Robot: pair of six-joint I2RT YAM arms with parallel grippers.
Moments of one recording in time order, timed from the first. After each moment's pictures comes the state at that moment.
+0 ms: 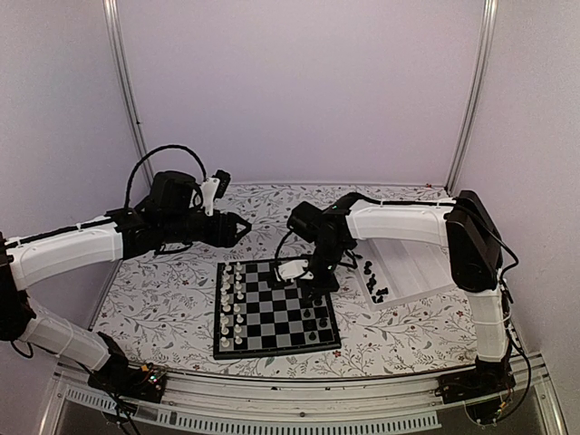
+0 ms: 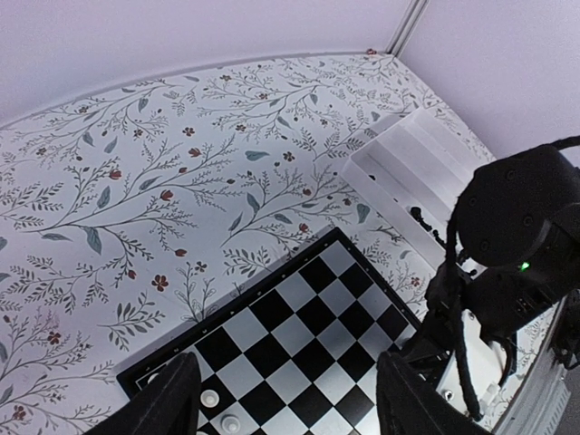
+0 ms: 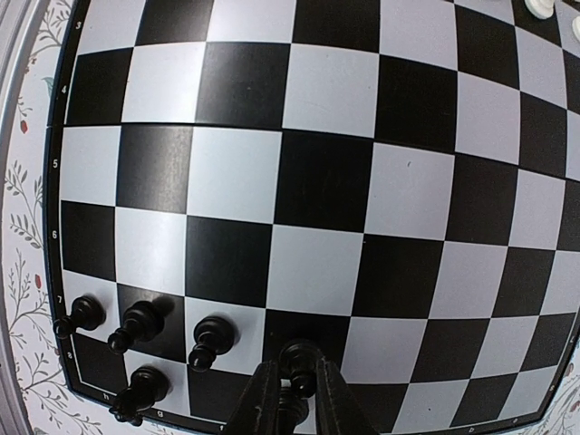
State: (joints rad) left arm -0.66 1.30 0.93 -0.15 0.07 -0.27; right arm 0.93 2.16 1.73 -0.96 -0.26 -0.88
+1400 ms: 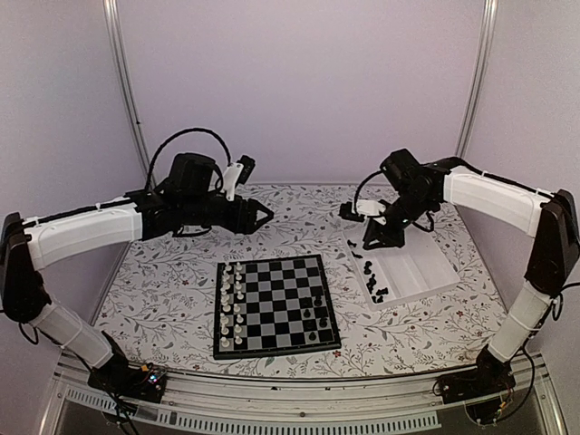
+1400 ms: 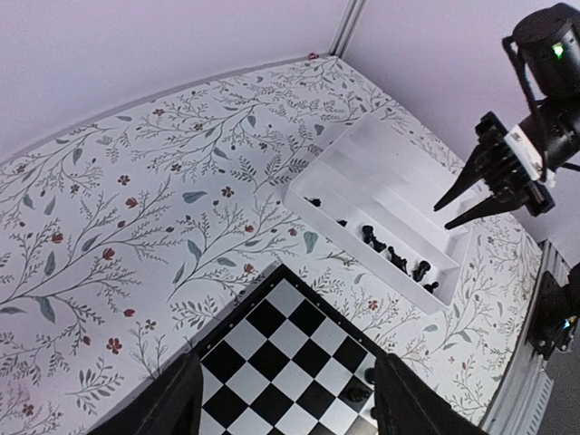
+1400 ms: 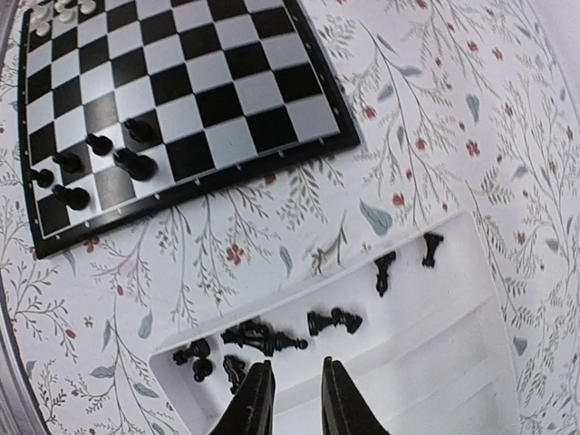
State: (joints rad) left arm -0.69 1.45 1.11 -0.16 0.17 -0.21; right arm 0.58 1.71 1.45 -0.88 -0.30 -0.82
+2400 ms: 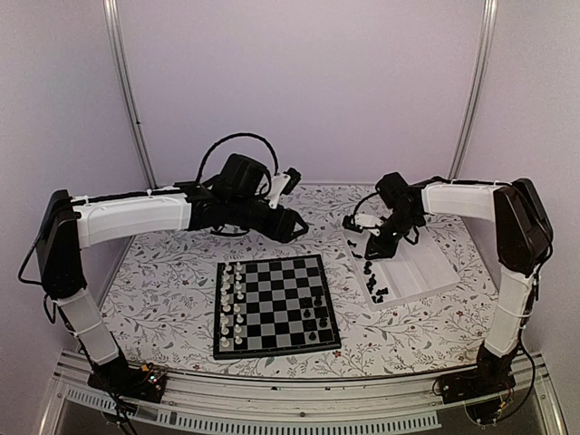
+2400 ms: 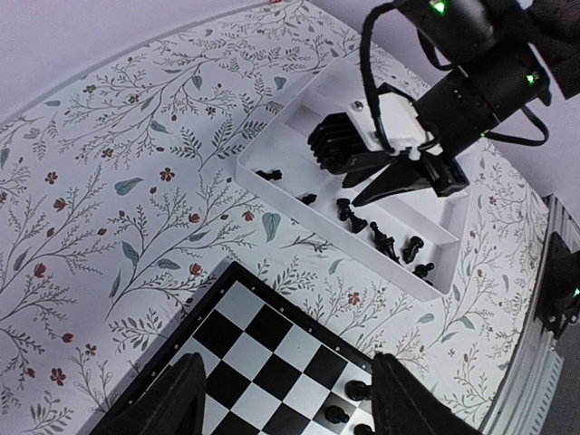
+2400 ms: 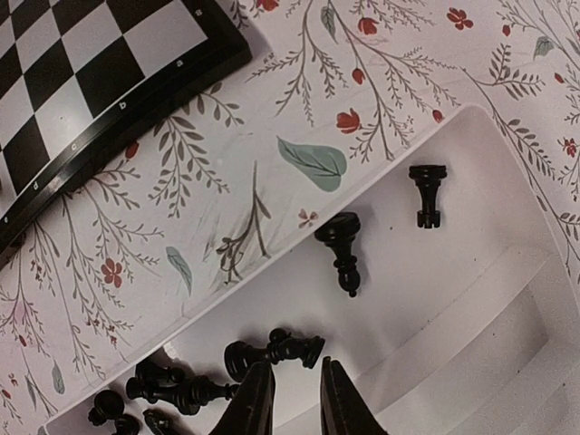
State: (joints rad) left arm -0.81 1.75 1.37 -0.25 0.17 -0.17; right arm 0.46 1.92 1.37 -0.69 -0.24 -0.66
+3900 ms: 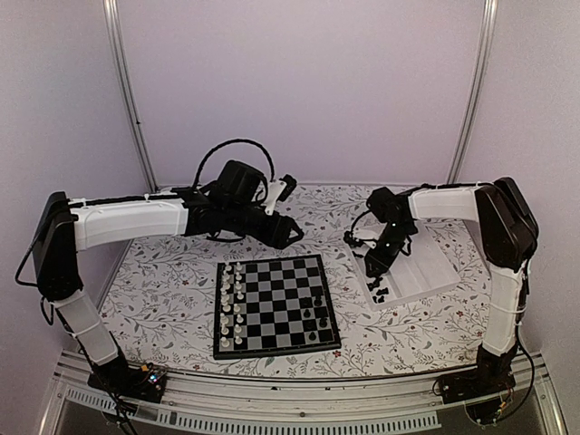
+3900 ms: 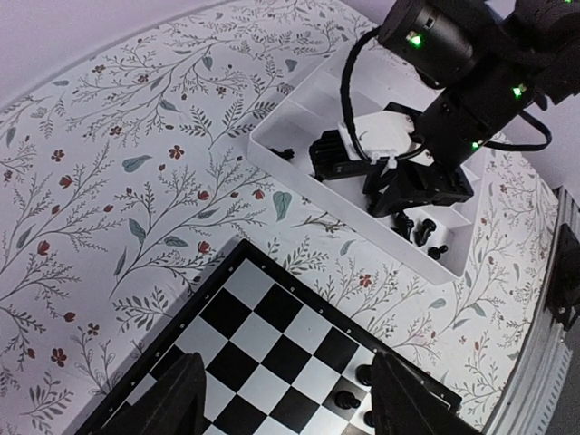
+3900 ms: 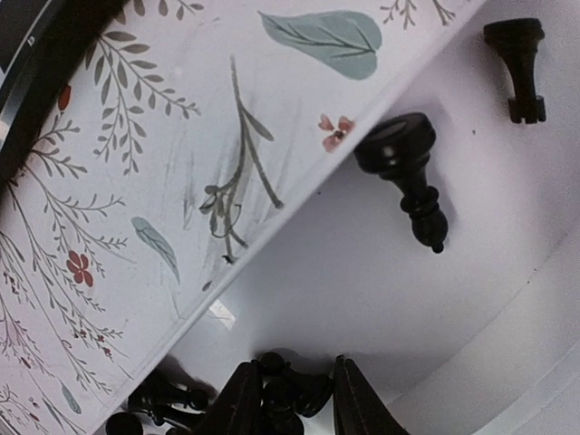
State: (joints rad) left arm -0.81 1.72 1.31 -0.24 0.15 -0.18; right arm 0.50 2.03 1.41 -0.80 -0.16 -0.45
